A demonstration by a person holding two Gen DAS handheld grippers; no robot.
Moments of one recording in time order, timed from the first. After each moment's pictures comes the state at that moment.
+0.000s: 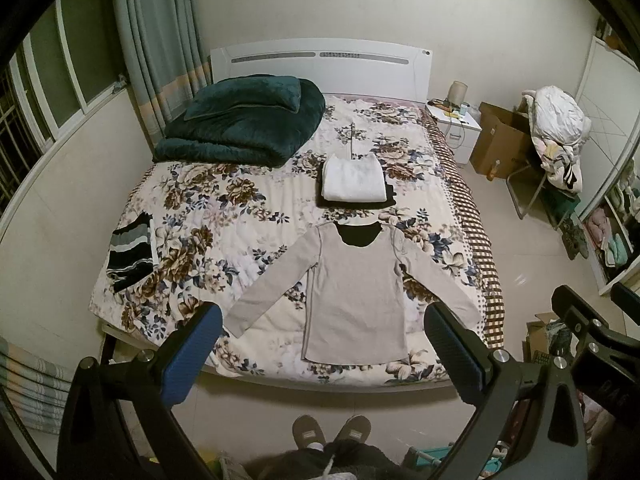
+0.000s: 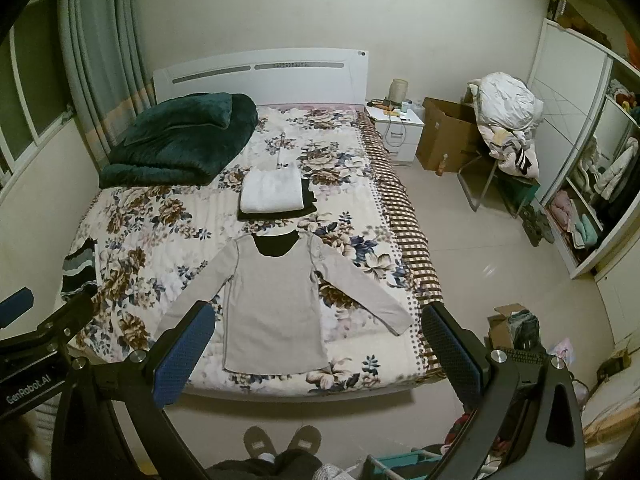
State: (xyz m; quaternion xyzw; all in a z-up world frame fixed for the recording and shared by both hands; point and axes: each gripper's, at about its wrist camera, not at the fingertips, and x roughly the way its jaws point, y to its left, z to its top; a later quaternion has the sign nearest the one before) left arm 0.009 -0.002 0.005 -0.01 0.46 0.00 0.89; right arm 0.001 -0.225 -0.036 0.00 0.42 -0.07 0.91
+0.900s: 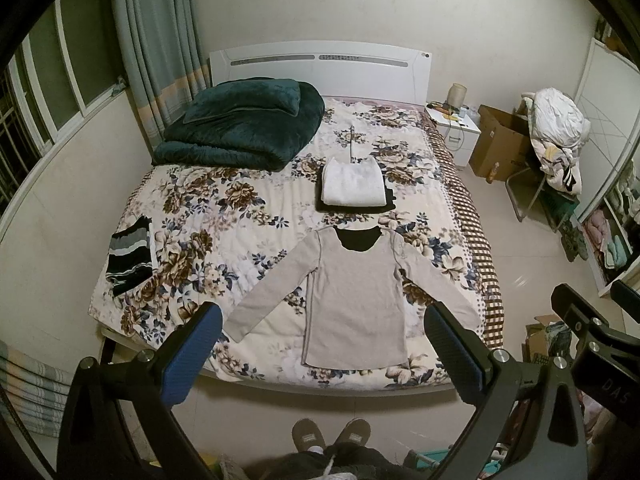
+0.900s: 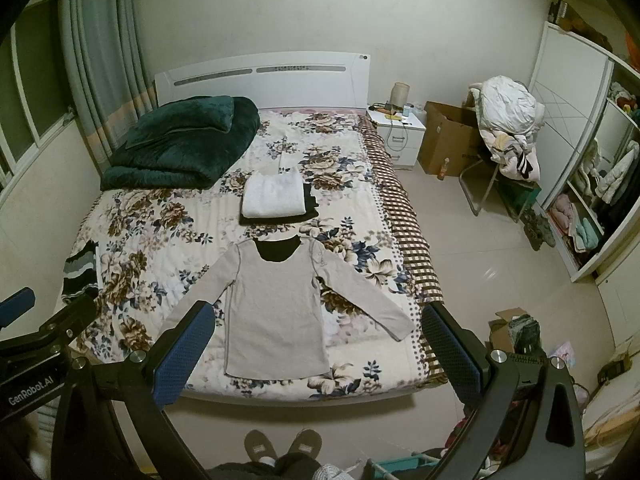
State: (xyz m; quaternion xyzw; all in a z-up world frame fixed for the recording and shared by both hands) left arm 0.015 -0.003 0.011 -0.01 0.45 0.00 0.89; right arm 0.004 -0.224 -0.035 0.00 0.42 -0.07 0.91
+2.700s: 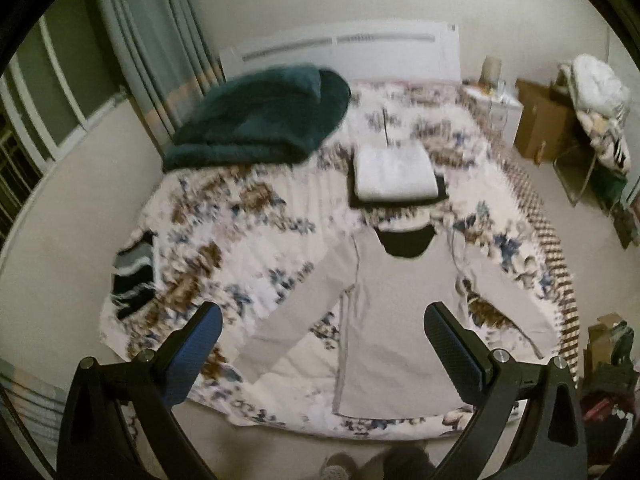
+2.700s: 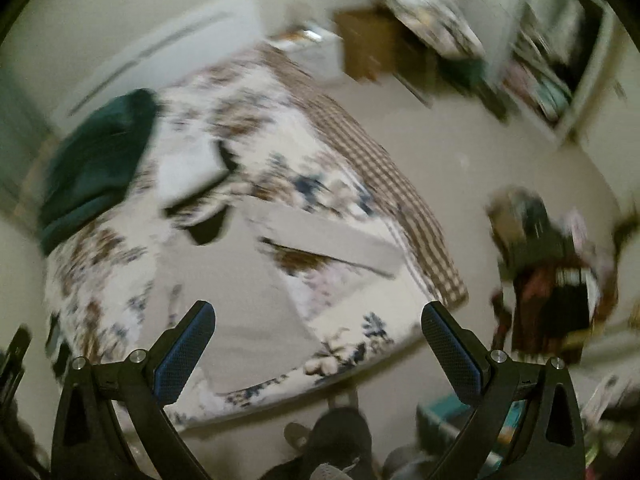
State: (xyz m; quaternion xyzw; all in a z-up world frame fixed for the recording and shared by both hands) left arm 0.146 -0.035 -0.157 0.06 0.45 0.07 0.89; right arm 0.105 -0.403 -0.237 0.21 0.50 -0.23 0.81
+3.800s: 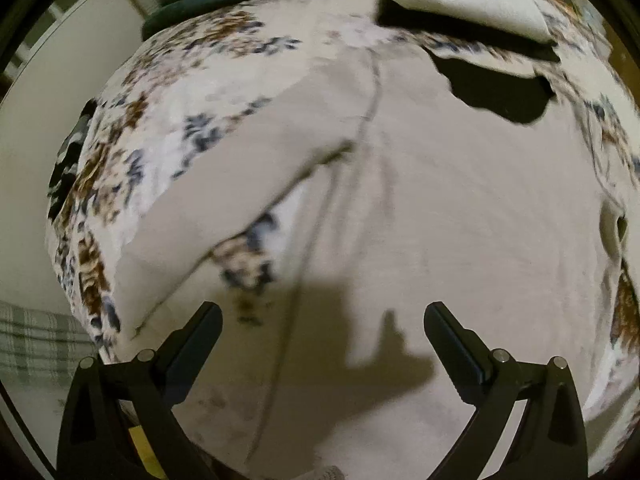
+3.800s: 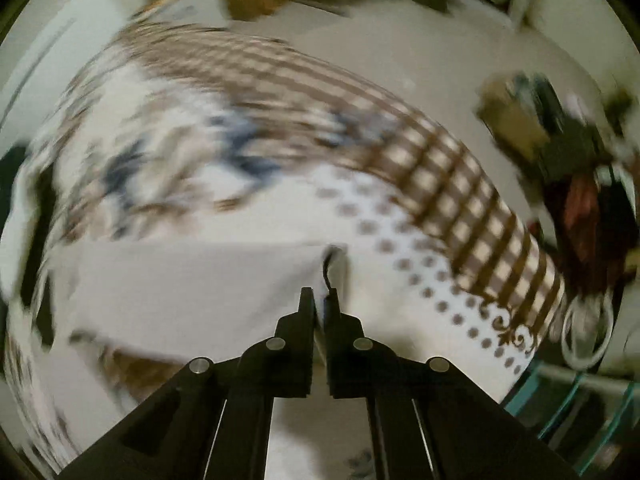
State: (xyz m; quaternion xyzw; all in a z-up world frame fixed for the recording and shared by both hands) left arm 0.263 -0.033 -0.507 0.00 0.60 0.16 0.79; right arm 0.285 -0.545 -0.643 0.26 0.52 -0.27 0.77
